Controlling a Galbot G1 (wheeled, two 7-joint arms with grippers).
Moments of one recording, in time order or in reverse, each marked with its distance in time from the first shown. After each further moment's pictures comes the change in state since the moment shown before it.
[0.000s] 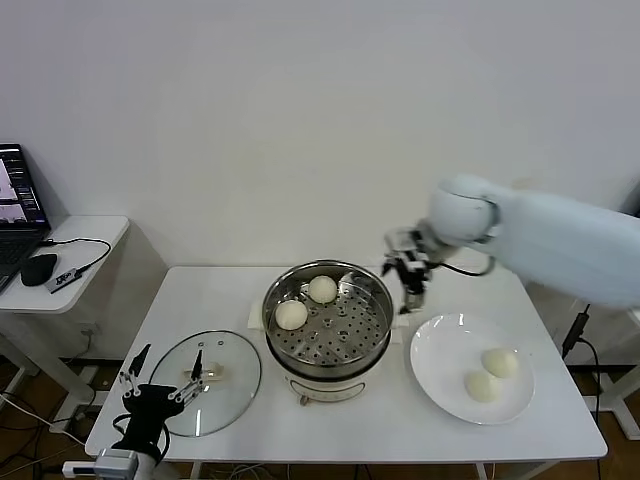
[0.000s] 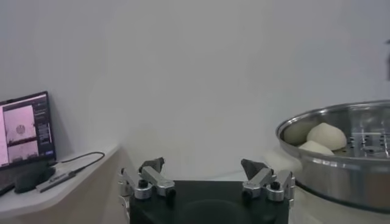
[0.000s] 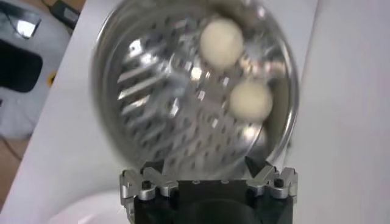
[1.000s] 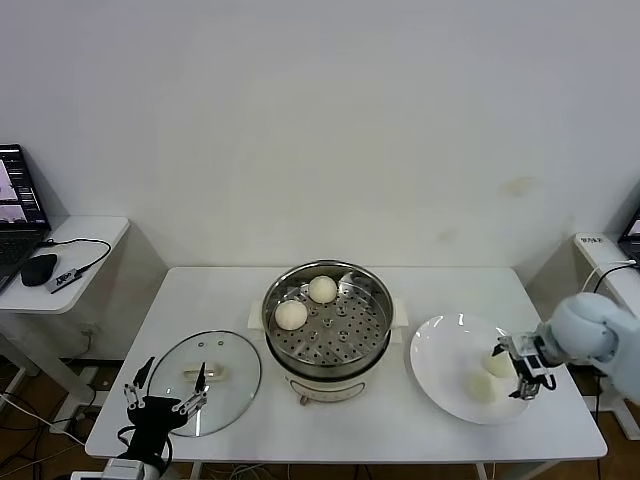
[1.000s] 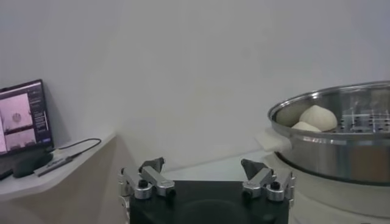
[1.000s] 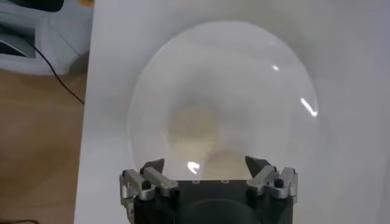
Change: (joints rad) left arm 0.034 -0.019 0.013 0.014 0.032 -0.002 -0.001; right arm -0.849 -0.356 0.612 0.000 -0.403 0.188 0.027
